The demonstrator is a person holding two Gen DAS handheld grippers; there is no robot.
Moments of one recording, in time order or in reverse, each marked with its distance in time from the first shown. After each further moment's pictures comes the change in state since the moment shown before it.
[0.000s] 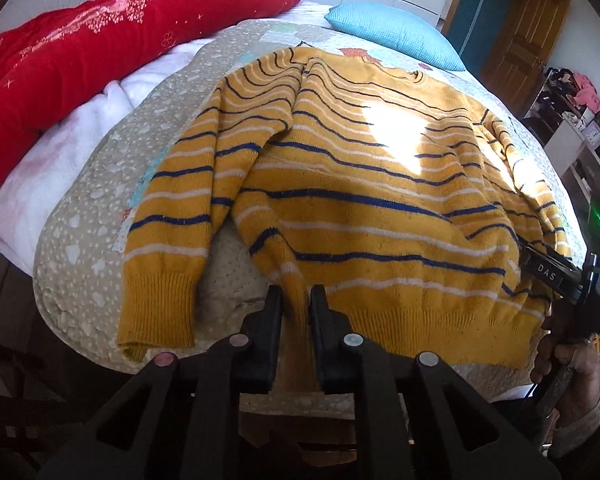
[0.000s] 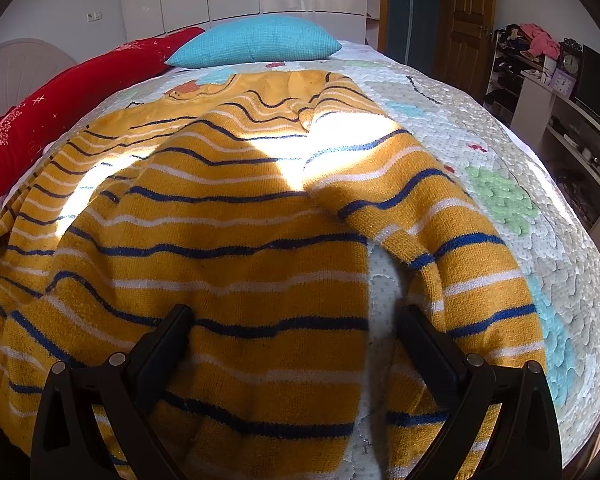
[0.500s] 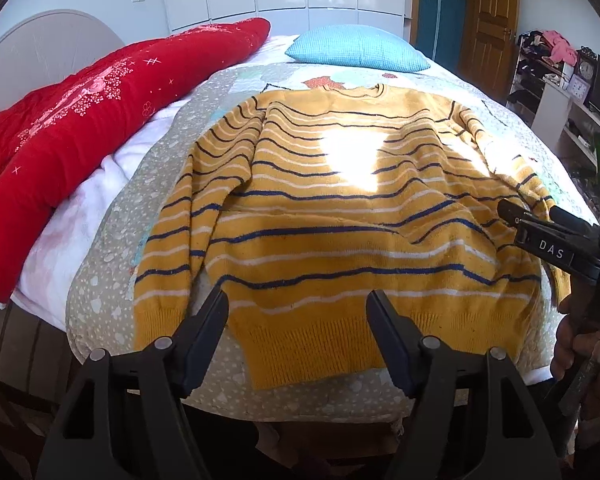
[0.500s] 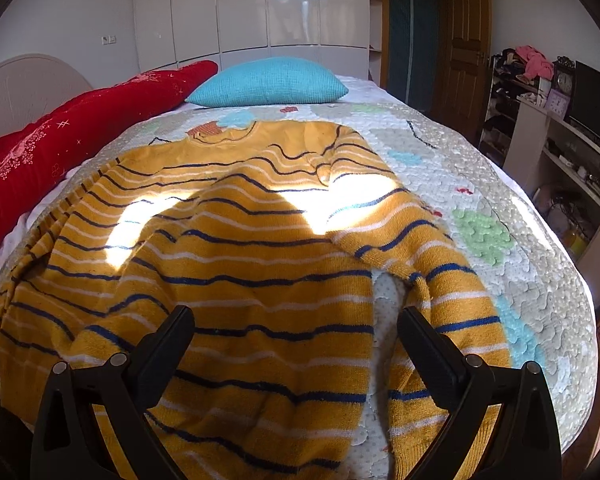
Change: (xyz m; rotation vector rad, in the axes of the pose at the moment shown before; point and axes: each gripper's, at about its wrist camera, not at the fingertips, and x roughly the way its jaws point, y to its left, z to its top) left arm -0.028 -0.047 0.002 0.165 -0.097 0.070; right arm -0.058 0.018 0.006 -0.011 -0.130 0.017
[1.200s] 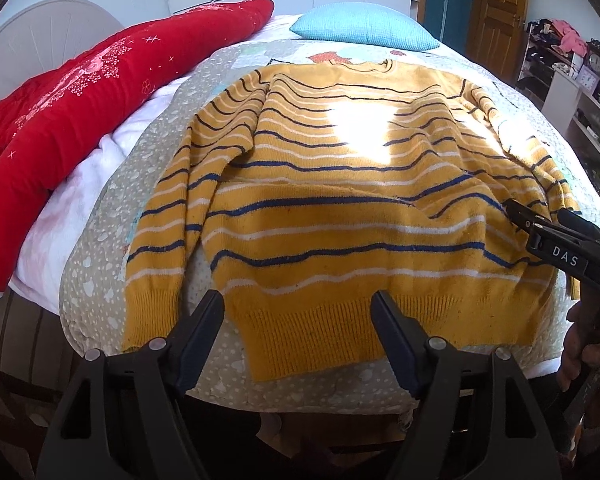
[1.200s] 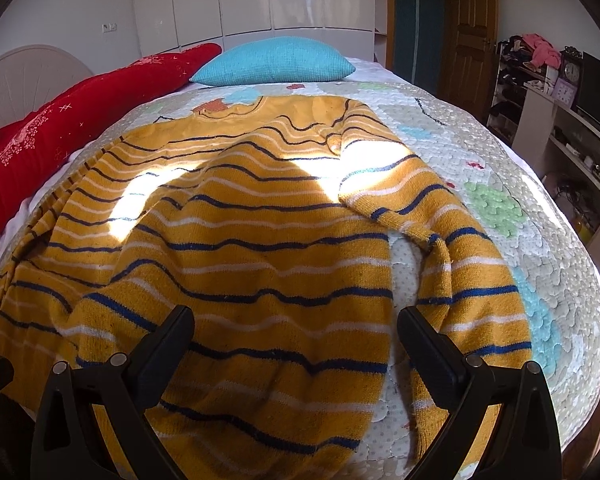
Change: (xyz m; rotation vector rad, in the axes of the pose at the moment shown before) left arm 0.019 0.003 -0.009 -0.002 0.067 0.016; right arm 0.010 0.005 -0.016 0.015 0.095 0.029
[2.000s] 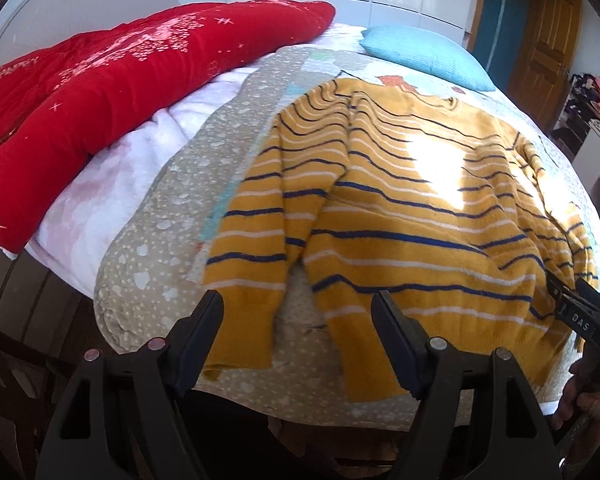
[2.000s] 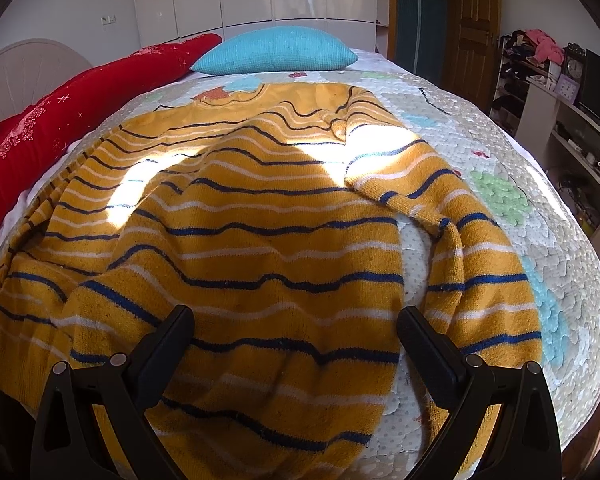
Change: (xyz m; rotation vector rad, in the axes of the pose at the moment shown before) left arm -0.004 0.076 0.008 -0.204 -0.021 0.056; right arm 0.009 0.005 -0.004 -0.005 0.036 -0.006
